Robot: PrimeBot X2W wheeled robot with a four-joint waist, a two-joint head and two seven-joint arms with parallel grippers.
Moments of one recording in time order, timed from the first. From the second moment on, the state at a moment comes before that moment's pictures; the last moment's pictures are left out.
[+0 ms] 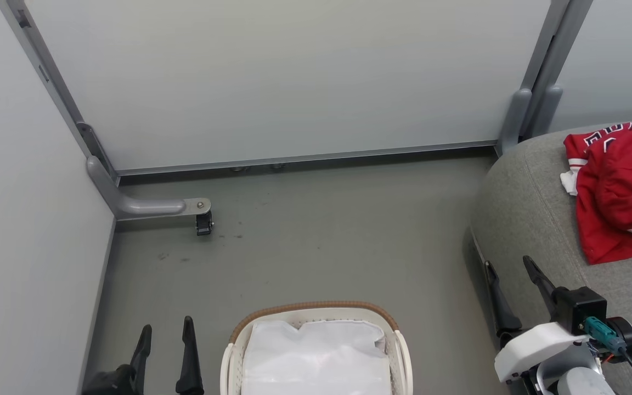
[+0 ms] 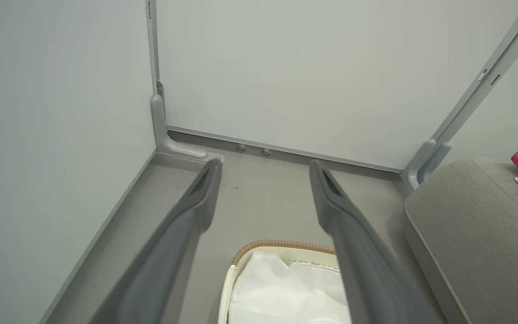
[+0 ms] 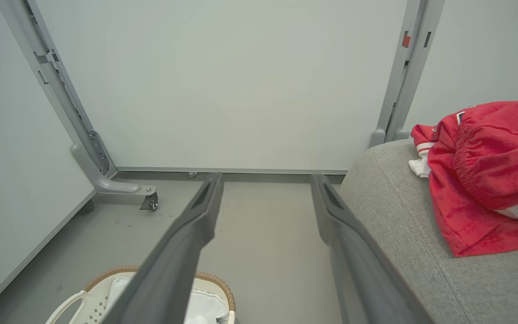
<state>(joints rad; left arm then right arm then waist) 0.12 0.11 -0.22 0.19 -0.44 0.06 -0.26 -0.10 -0.05 -0.01 0.33 0.12 0.13 -0.26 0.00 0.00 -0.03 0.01</state>
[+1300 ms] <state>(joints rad) 0.11 0.10 -0.16 0.24 -0.65 0.02 -0.20 -0.07 -0.04 -0.03 0.37 0.38 0.13 -0.19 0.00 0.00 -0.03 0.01</state>
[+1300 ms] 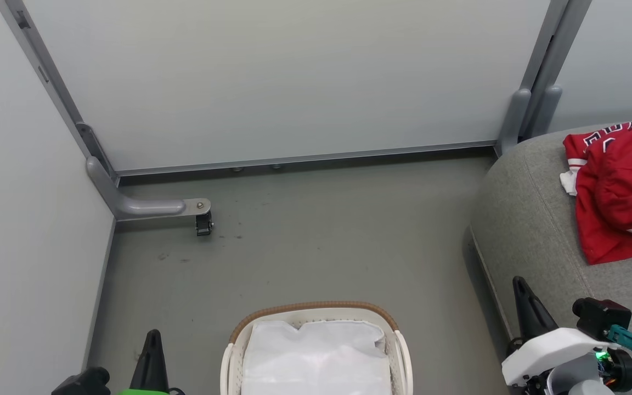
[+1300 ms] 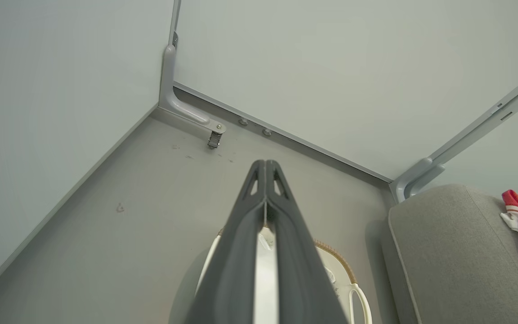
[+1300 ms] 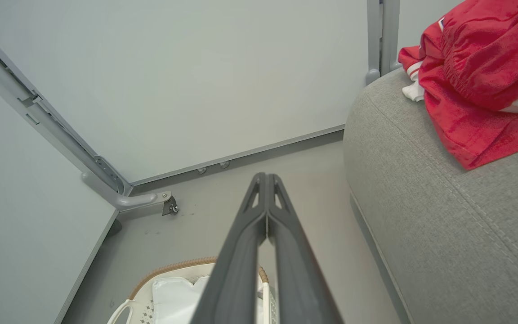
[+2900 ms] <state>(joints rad) -0.01 0.07 -0.01 0.24 -1.18 -0.06 -0.03 -0.08 -0.04 -0.07 0.30 1.06 0.13 -0.02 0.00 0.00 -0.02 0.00</state>
